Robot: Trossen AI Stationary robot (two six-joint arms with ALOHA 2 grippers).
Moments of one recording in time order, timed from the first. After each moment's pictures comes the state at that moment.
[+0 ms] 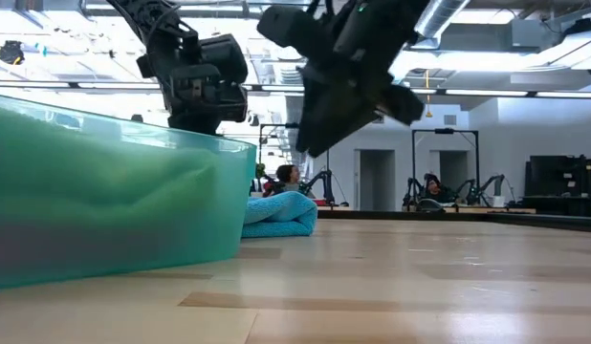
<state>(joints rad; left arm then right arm) 0.32 1.53 0.91 -0.50 0.44 -0.13 0.30 1.94 1.42 -0.59 0.40 0.98</state>
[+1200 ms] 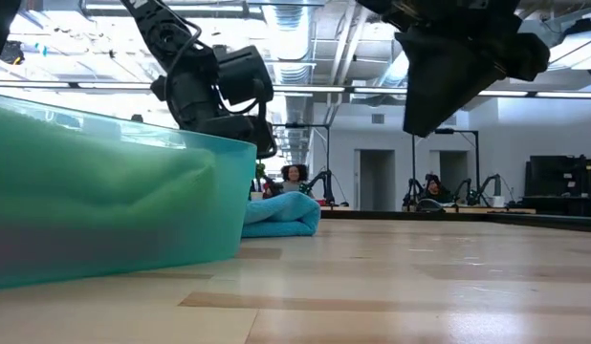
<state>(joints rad) 0.12 1.80 0.91 -0.27 0.23 -0.33 0.52 1.86 1.42 -0.99 0.49 1.39</state>
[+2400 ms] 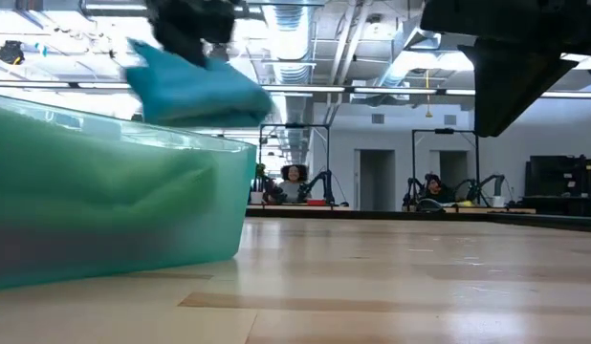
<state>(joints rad) 0.17 1.37 1.15 -0.81 0.39 -0.42 0.60 1.86 1.42 -1.30 0.48 1.57</state>
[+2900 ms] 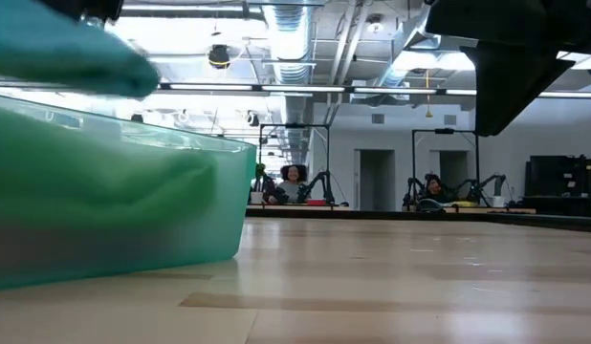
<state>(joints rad) -0.18 0.79 0.90 -0.95 0.17 -1.07 0.60 1.86 1.42 -1.32 0.49 1.52</state>
